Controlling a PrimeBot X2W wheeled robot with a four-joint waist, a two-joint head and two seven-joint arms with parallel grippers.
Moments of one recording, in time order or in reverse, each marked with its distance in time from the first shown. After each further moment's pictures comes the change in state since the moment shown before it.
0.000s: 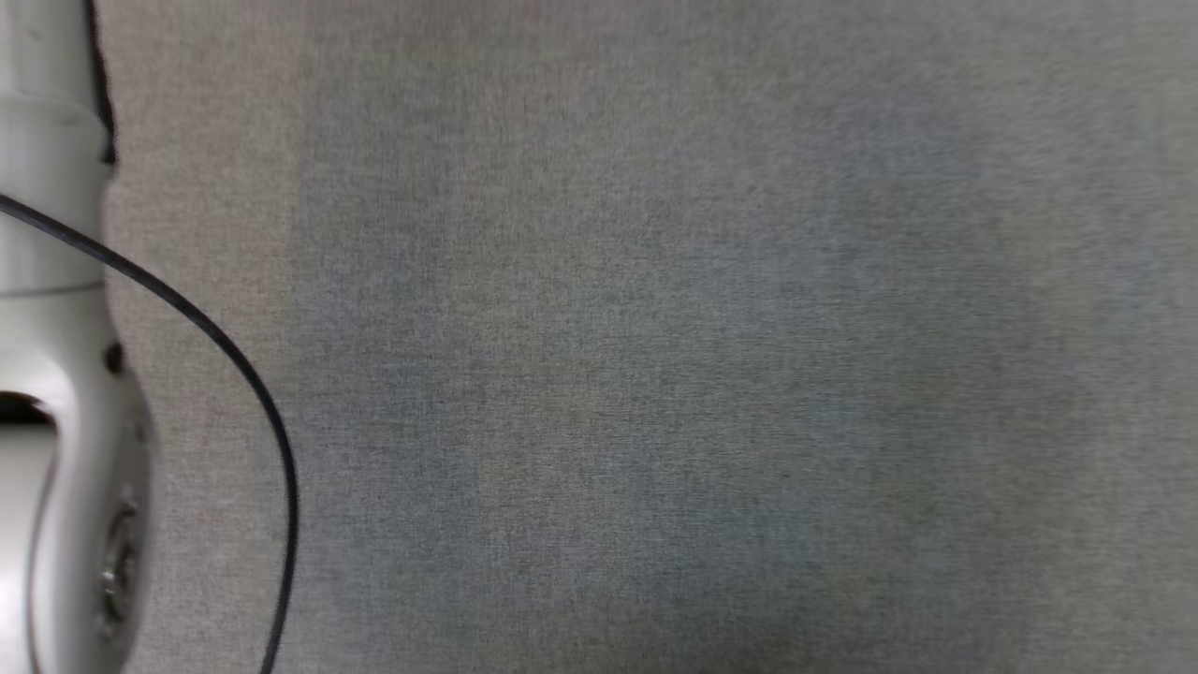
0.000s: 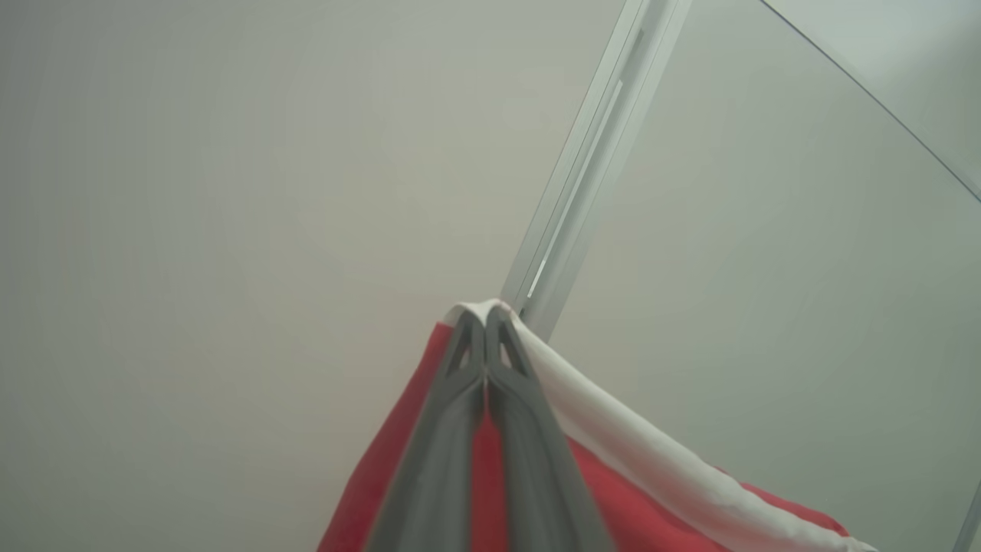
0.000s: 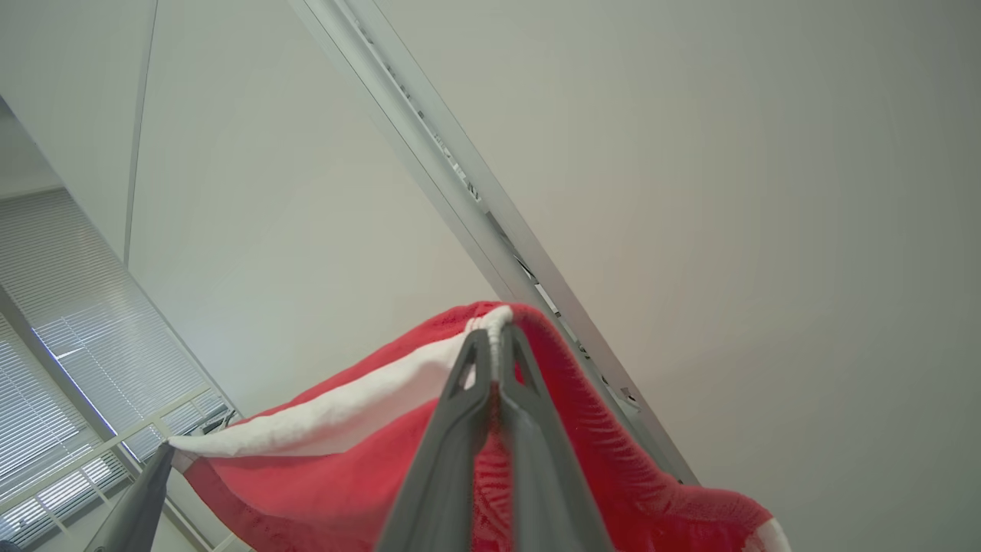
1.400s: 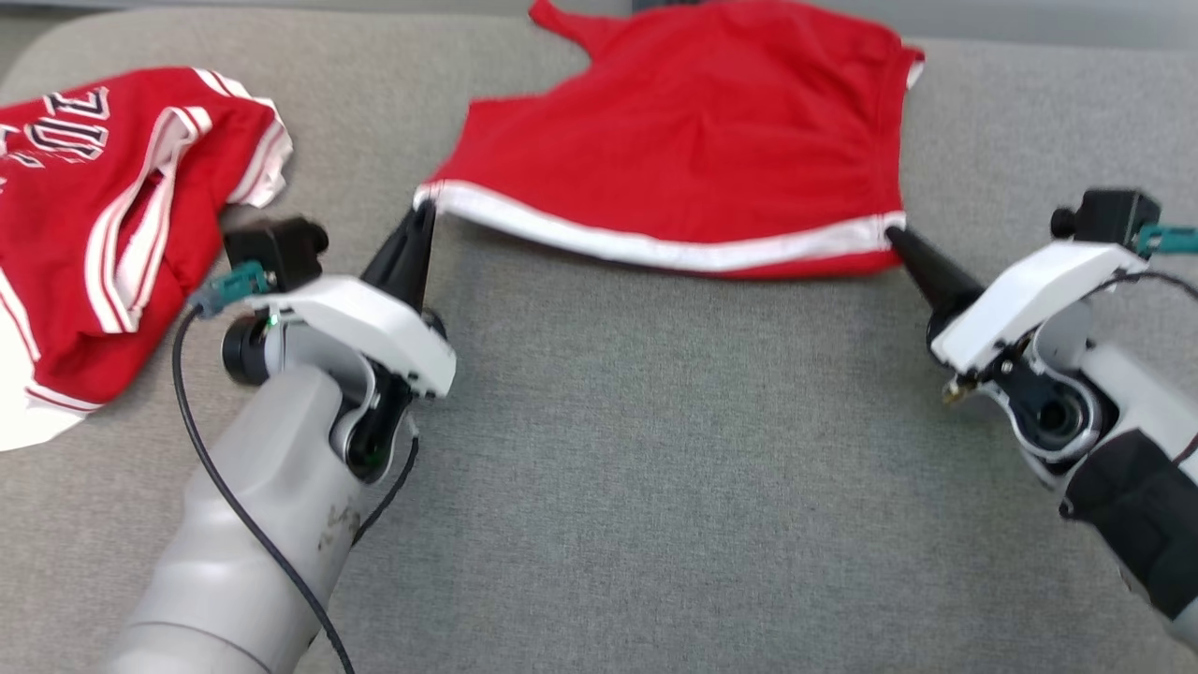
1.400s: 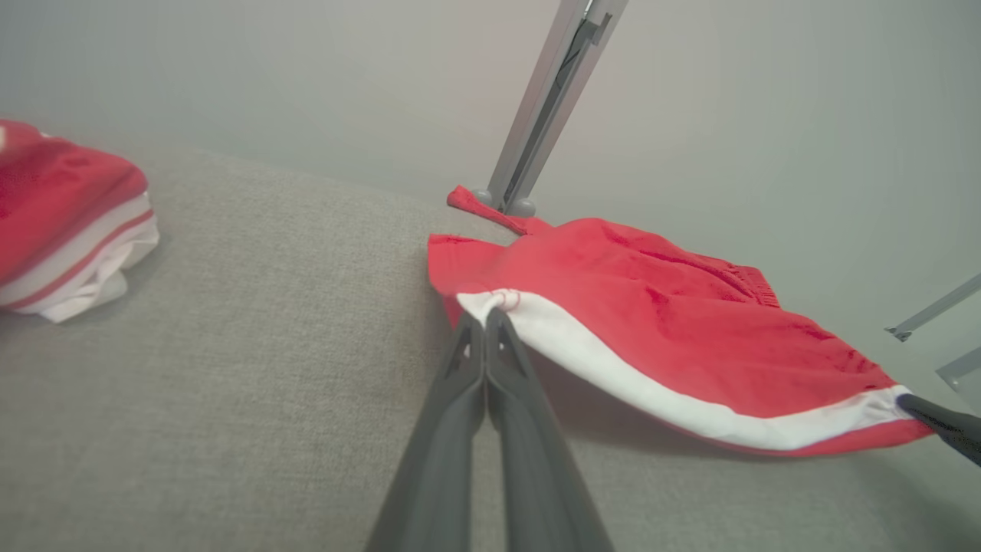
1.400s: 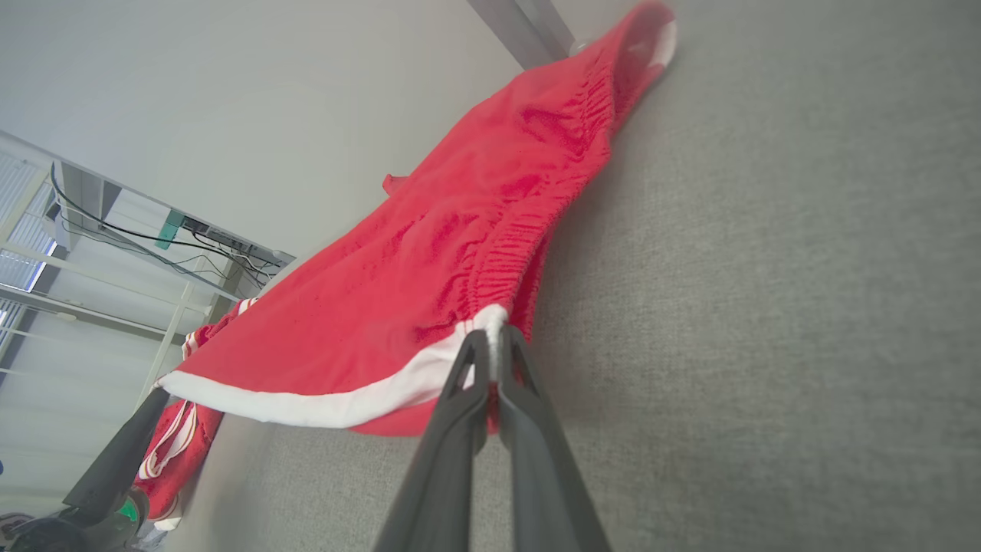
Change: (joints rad) left arm 0.671 -0.001 -0.453 0.228 -0.158 -0.025 0.007; right arm 0.707 -0.169 0.367 0.013 0.300 0.000 0.100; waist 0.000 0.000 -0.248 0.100
